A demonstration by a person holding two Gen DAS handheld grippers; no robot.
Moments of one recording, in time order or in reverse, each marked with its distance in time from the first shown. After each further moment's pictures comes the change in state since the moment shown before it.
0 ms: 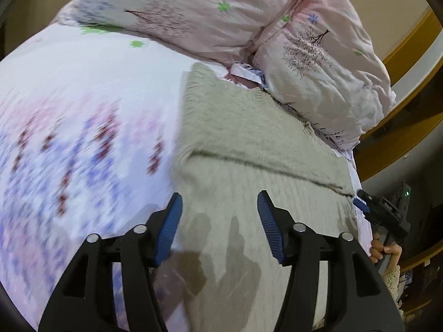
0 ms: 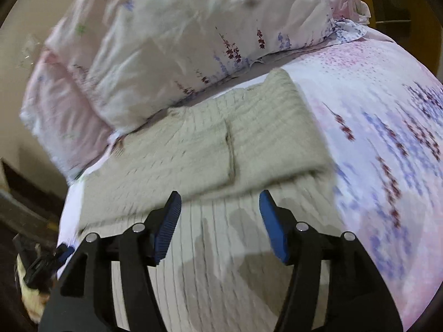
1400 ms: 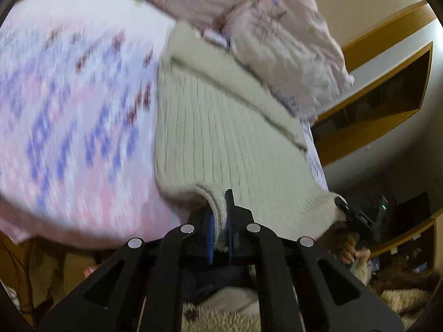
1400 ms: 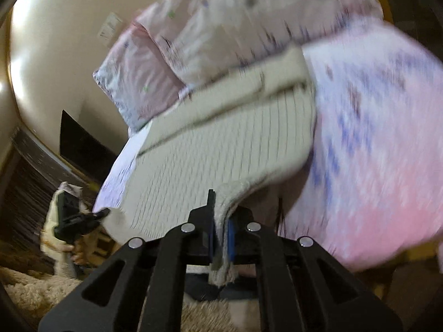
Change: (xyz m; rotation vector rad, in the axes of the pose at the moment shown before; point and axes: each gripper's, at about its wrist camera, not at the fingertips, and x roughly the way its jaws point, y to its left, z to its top) left arm -0.063 -0.018 -0.084 -0.041 0.035 -0.199; right arm -0.112 -0.002 -0.109 -0.199 -0.068 0.223
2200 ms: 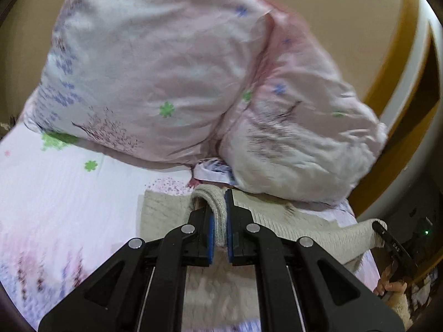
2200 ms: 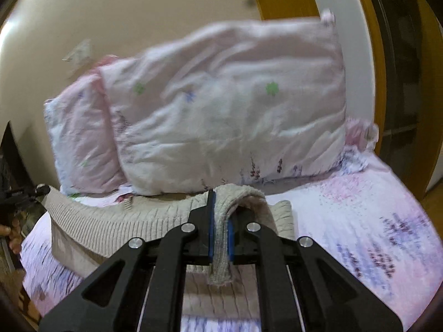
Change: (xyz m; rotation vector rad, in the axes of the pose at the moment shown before) left arm 0.092 -0.041 0.229 0.187 -0.281 0.190; right arm 0.116 -0.002 0.172 -0.117 -0.289 -0.326
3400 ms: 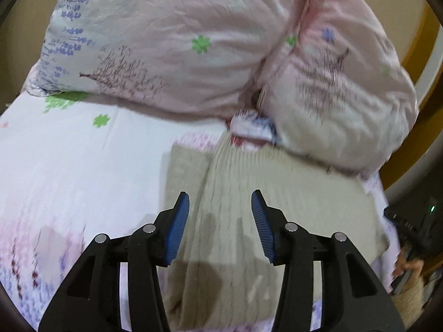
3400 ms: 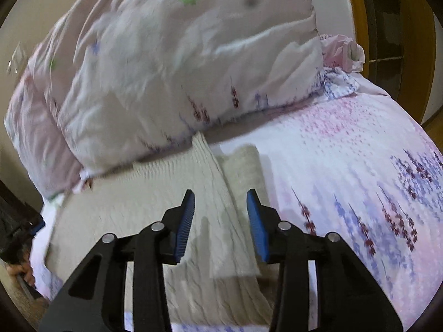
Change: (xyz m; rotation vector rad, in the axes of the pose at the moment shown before) left arm 0.033 0.031 -0.040 0.038 0.179 0.123; right arm 0.052 -0.060 -0.038 0.152 0.257 -0.084
